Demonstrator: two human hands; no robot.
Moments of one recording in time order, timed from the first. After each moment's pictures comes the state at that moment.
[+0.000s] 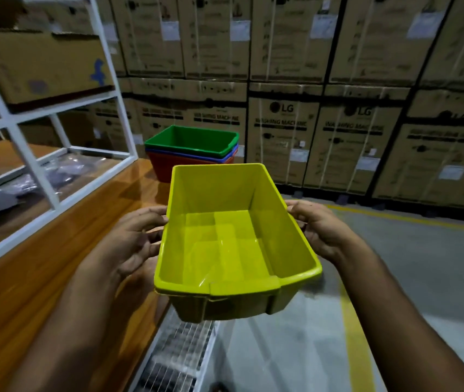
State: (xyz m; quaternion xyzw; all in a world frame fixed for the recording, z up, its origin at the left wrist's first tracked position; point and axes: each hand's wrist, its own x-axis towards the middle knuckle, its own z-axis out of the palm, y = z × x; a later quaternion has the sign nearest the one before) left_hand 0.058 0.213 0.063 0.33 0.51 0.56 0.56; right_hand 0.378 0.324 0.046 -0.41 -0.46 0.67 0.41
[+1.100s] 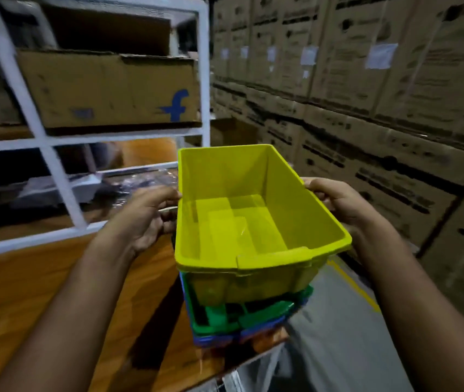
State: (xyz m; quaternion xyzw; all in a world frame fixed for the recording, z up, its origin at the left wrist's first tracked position) left_hand 0.006 0.669 0.137 0.12 0.60 0.76 0.21; right_hand 0.134 0.944 0.164 -0.12 -0.60 0.78 0.09
